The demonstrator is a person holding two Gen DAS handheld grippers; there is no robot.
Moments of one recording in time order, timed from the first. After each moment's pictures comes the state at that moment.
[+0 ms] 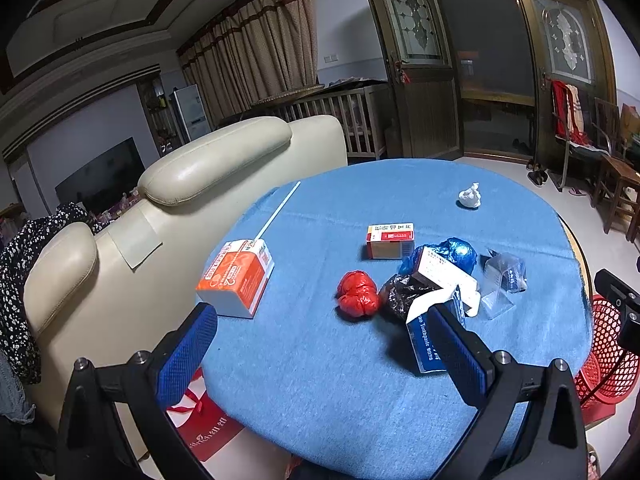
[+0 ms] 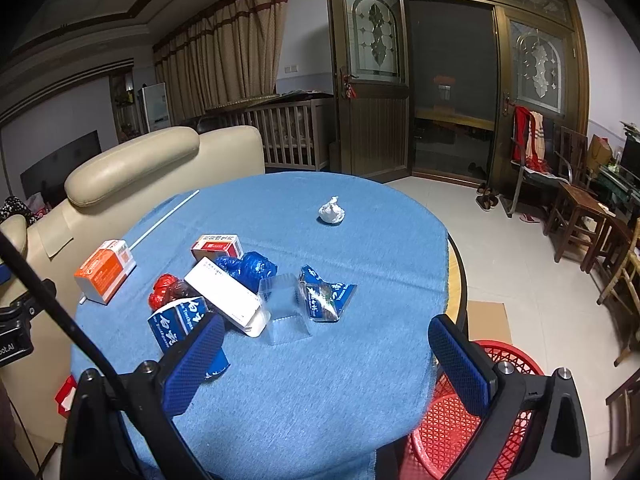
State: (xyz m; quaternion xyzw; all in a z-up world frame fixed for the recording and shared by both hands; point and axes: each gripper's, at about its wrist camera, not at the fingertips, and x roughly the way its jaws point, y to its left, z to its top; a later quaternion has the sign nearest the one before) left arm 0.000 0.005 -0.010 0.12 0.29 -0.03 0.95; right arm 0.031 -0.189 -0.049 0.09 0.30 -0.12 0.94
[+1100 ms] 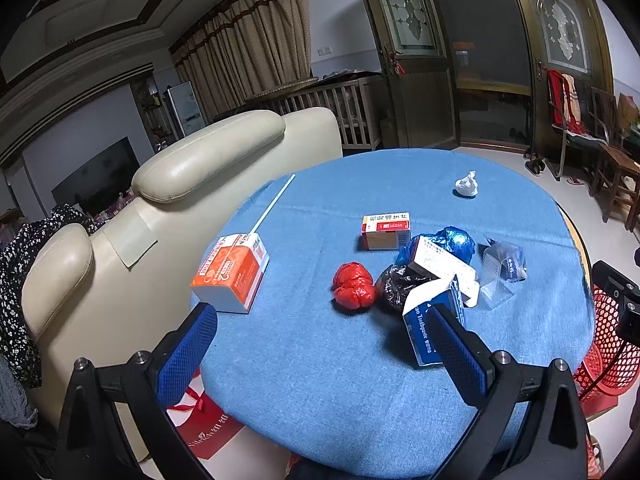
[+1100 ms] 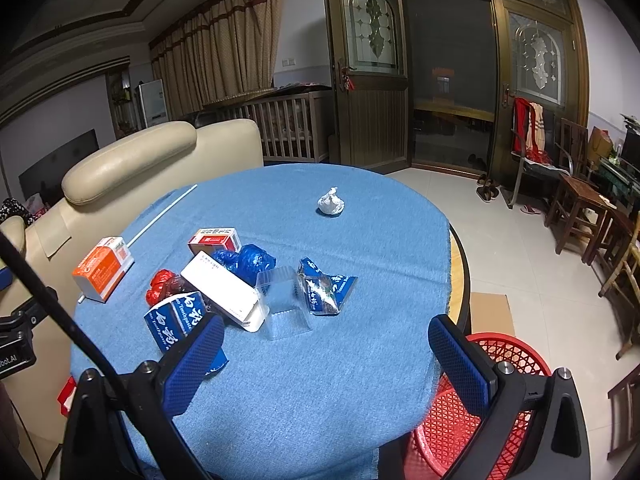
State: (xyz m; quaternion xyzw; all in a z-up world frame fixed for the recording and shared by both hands) left arm 0.003 0.000 -0.016 0.13 0.30 -0.04 0.94; right arm 0.035 -0.192 -0.055 0.09 0.31 -0.12 0.94
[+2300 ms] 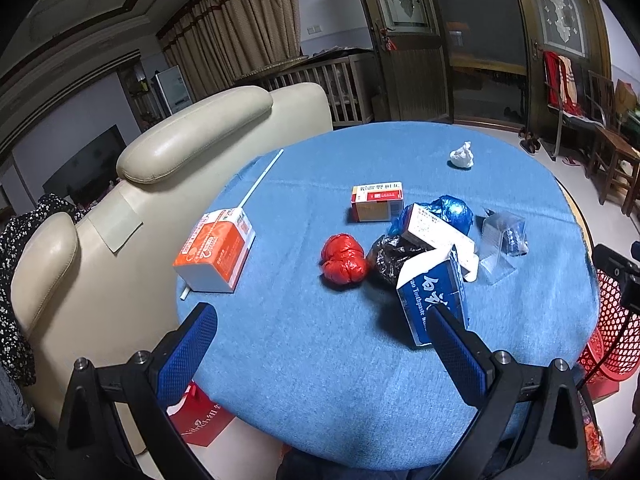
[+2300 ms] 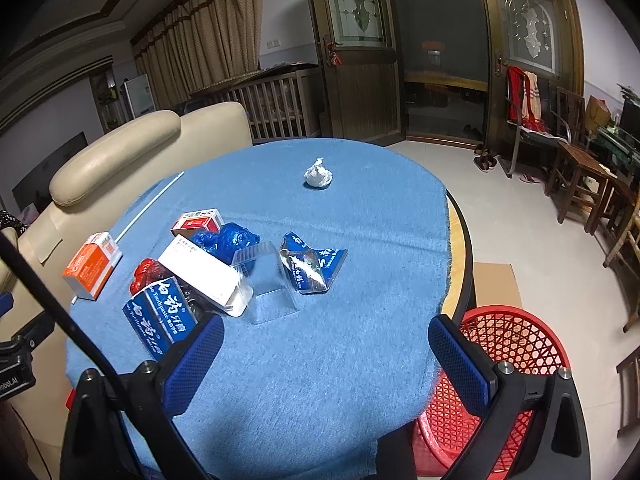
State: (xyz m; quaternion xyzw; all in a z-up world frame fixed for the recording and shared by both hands) left arm 0.014 -0.007 -0.042 0.14 0.34 -0.05 0.93; right arm 0.047 -0.214 -0.083 0.13 0.35 -0.12 0.92
